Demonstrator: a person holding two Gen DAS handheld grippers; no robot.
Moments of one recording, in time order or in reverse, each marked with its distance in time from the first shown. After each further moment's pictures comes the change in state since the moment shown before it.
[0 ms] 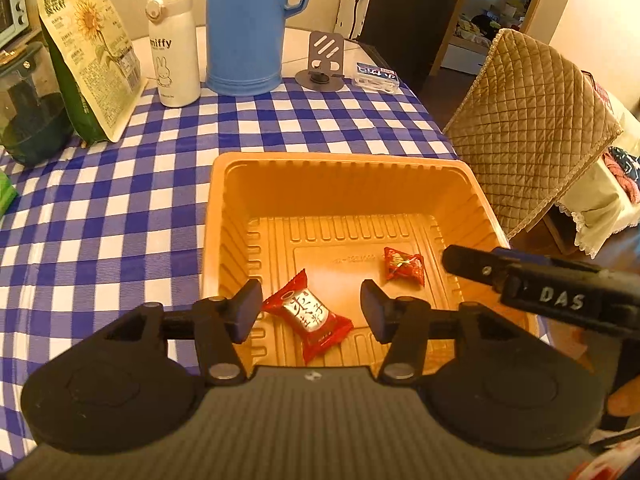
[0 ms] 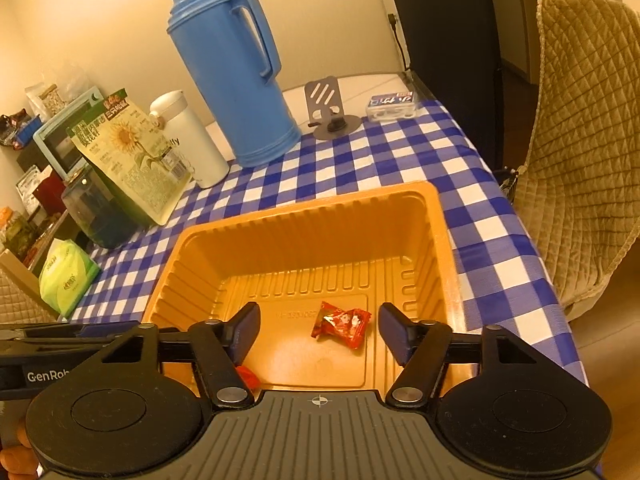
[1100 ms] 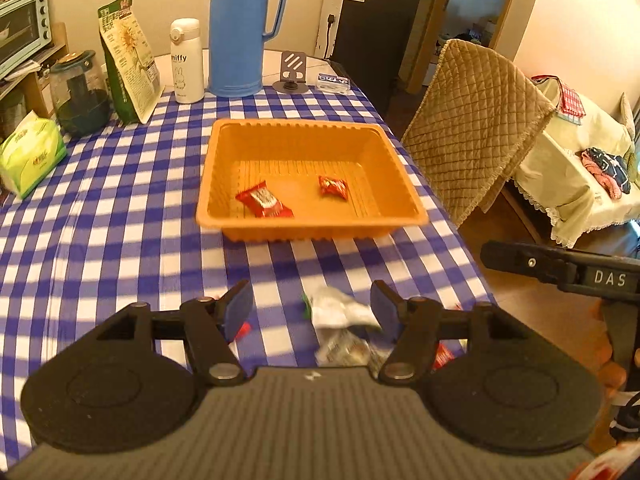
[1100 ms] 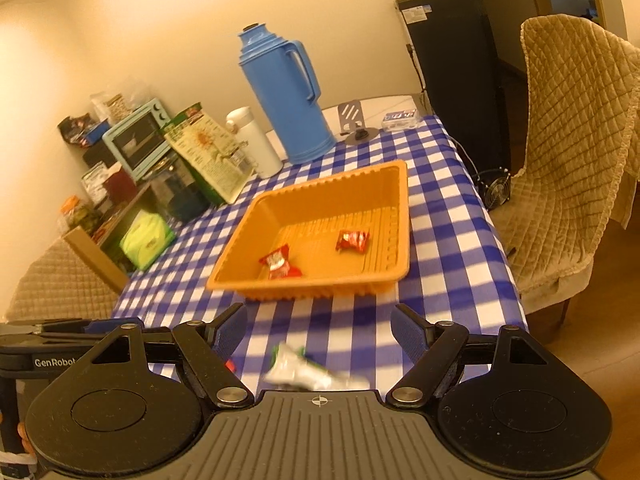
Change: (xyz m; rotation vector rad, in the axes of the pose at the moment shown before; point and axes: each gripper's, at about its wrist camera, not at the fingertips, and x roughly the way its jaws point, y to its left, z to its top) left arm -0.159 -0.054 -0.135 0.011 -0.083 -0.020; right arm -0.191 -0.013 -0.099 -0.043 -0.036 0.132
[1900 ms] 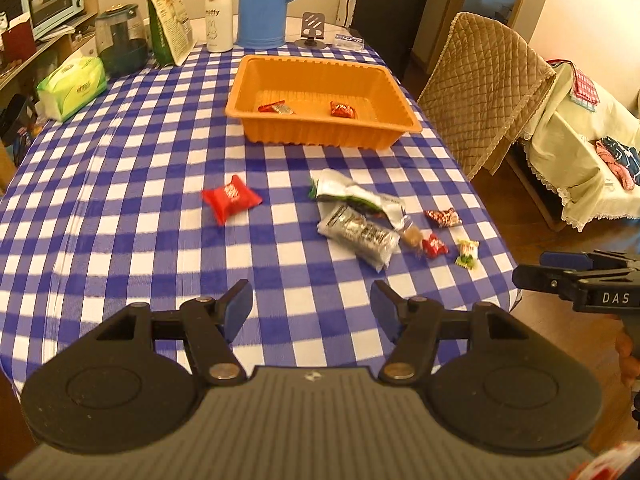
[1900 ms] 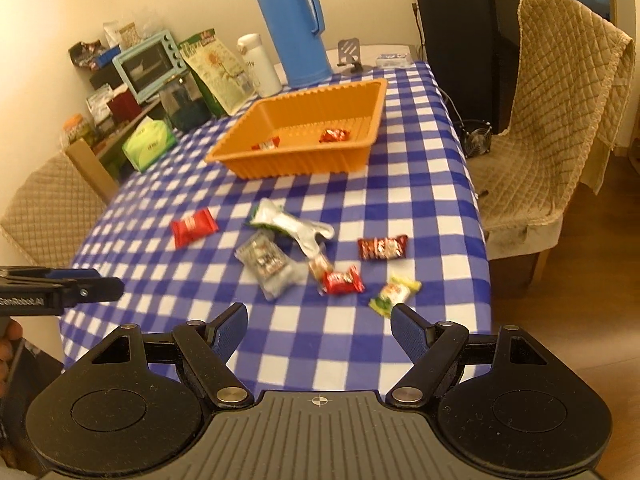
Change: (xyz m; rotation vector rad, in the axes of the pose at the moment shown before) left arm -0.055 -0.014 -0.110 -0.048 0.052 0.069; right arm -0.060 -0.013 -0.102 -0.107 0.145 -0.062
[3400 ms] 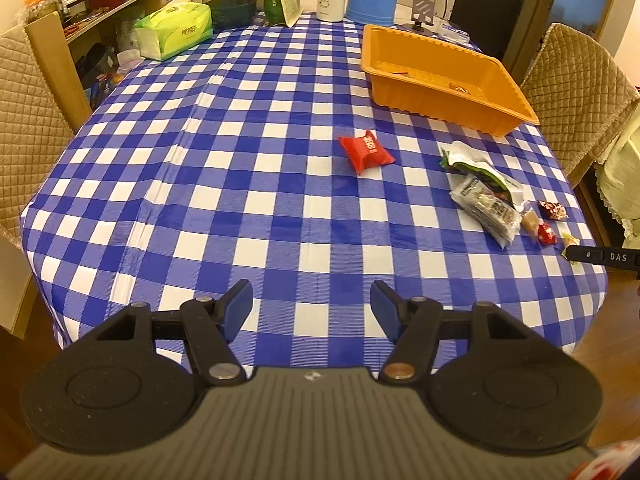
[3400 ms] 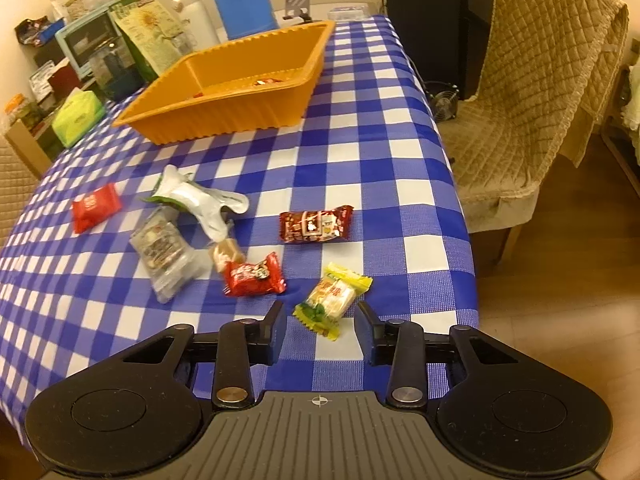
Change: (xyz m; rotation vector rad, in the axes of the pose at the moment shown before) left arm 0.009 0.080 -0.041 -0.152 0.033 0.193; right arm 0.099 -0.045 0.005 0.045 0.079 -0.148
